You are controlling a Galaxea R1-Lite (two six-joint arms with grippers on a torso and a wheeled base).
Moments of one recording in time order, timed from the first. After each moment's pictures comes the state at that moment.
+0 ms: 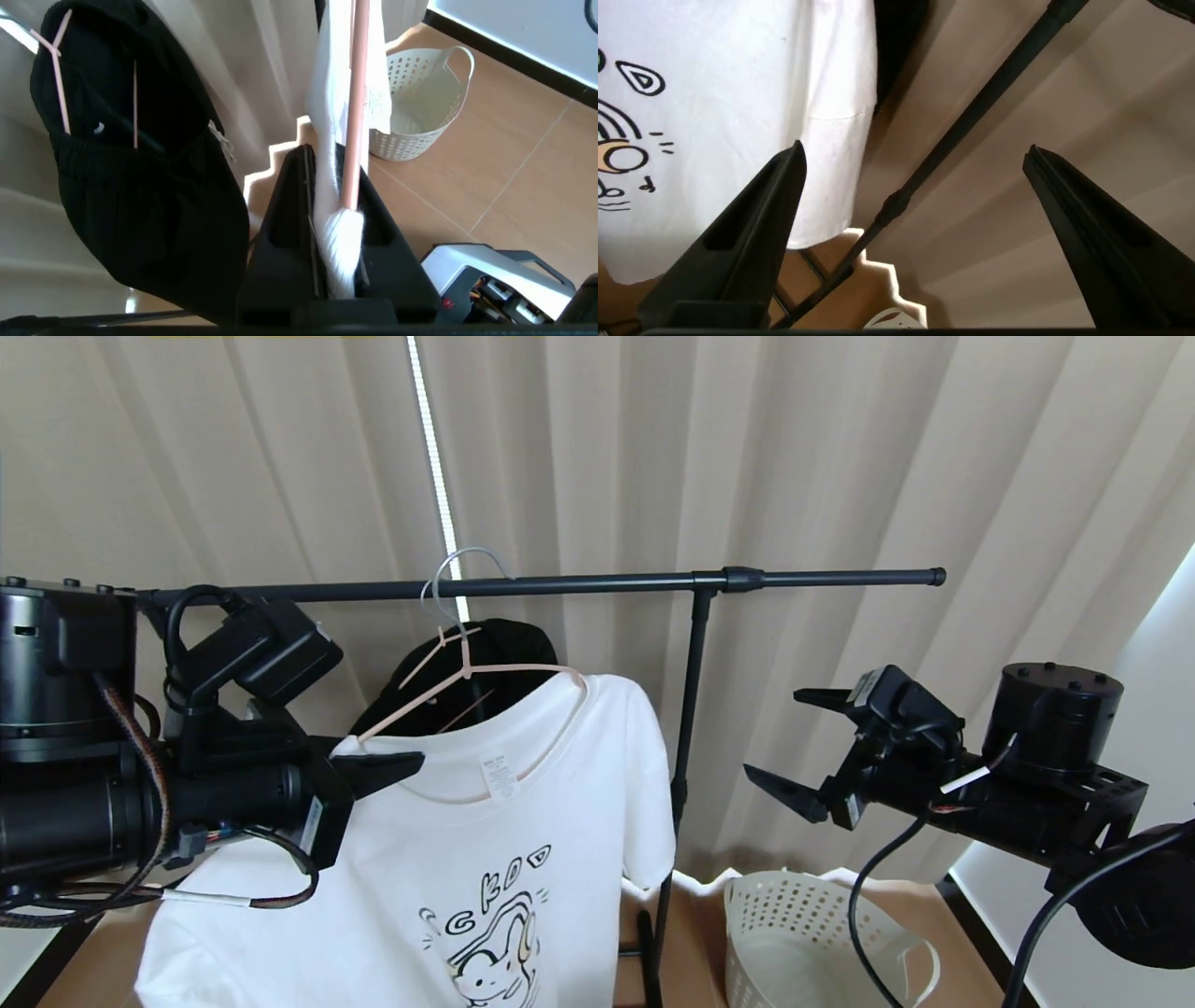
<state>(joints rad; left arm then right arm) -0.36 1.36 -0.78 -0.13 -0.27 0.34 0.30 1.79 -0.58 -0.99 0.39 -0.47</state>
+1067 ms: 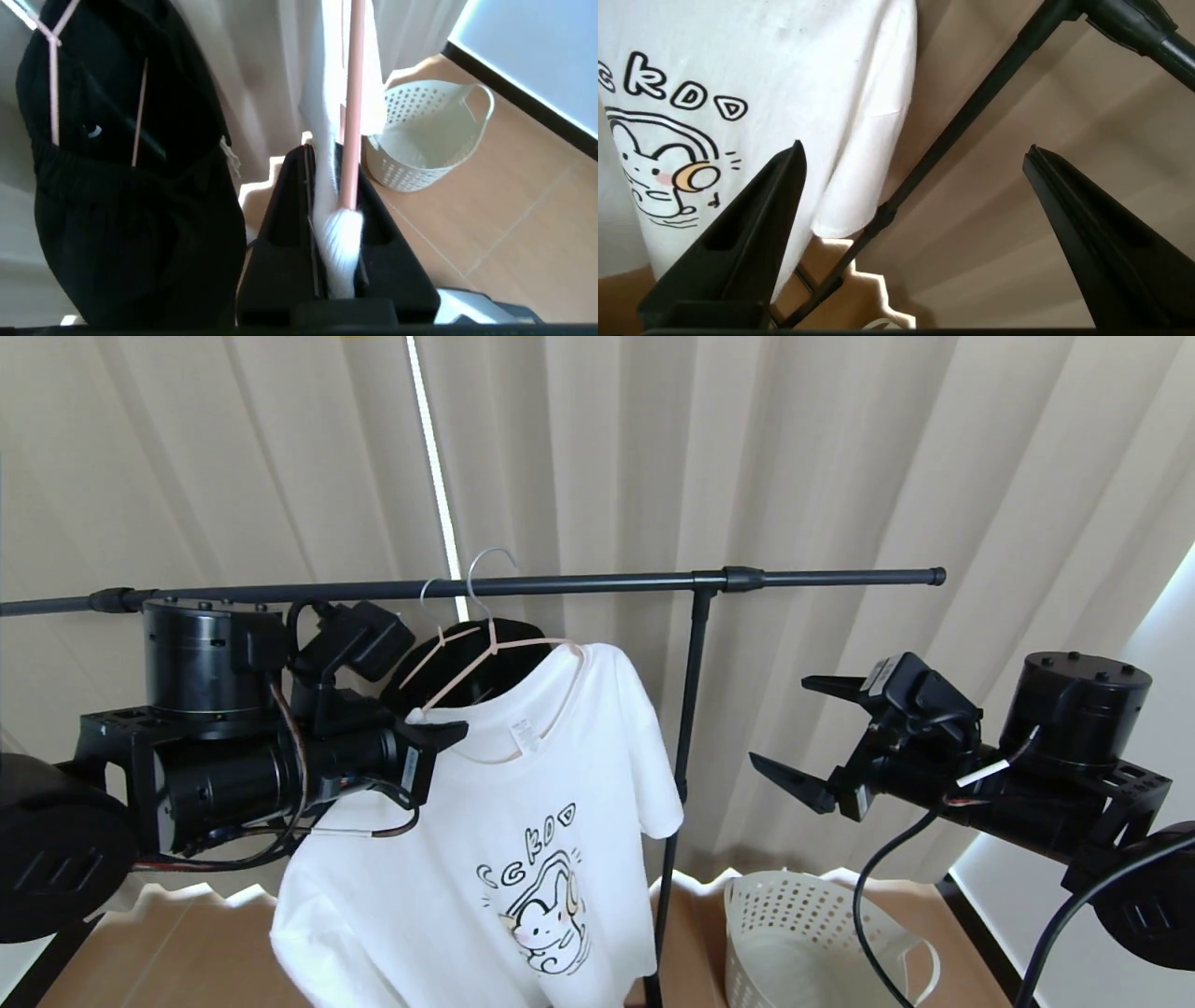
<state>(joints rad) -0.36 1.61 -0.78 -0.44 -0.18 0.20 0.30 1.76 -0.59 -0.99 0.39 -0.47</state>
